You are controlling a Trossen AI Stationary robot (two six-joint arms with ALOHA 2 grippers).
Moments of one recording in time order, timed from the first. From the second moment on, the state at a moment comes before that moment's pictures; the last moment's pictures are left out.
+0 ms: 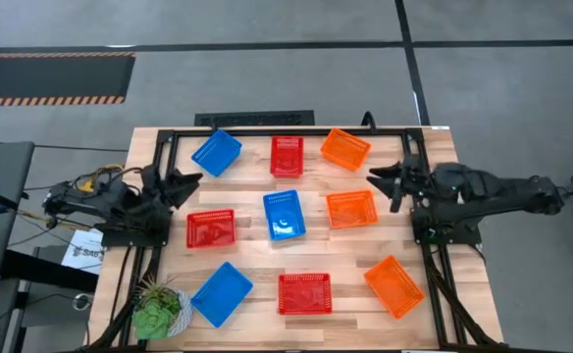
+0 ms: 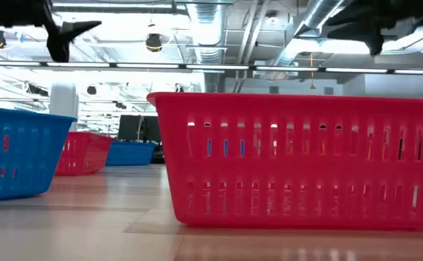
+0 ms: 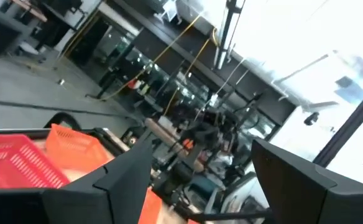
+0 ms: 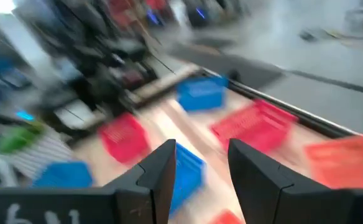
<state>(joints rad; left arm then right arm) -0.20 0.10 0.22 0.17 -0.50 -0.60 0.02 0.51 0.62 -0.33 0.41 0.41</state>
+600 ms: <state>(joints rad) -0.20 0.53 0.84 -0.73 -0.44 -0.77 0.02 1.12 1.23 -1.21 0.43 0.73</state>
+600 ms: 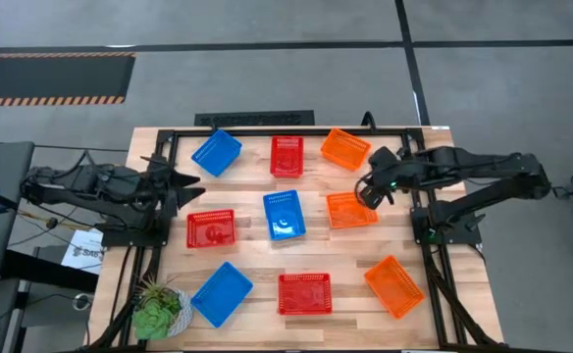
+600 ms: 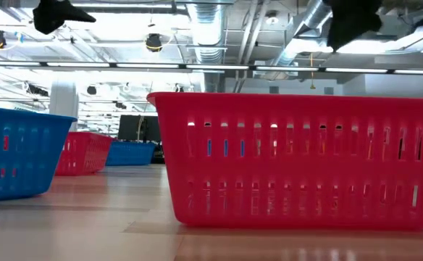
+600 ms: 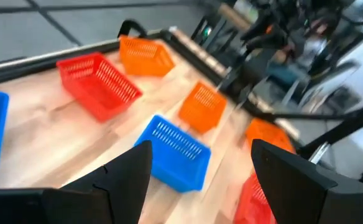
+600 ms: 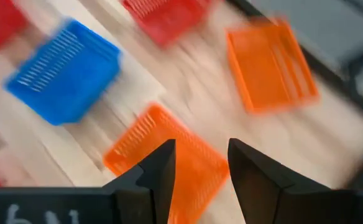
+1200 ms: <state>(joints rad) -0.20 0.64 0.84 -0.76 -0.43 -0.81 0.24 1.27 1.16 -1.43 0.30 1.33</state>
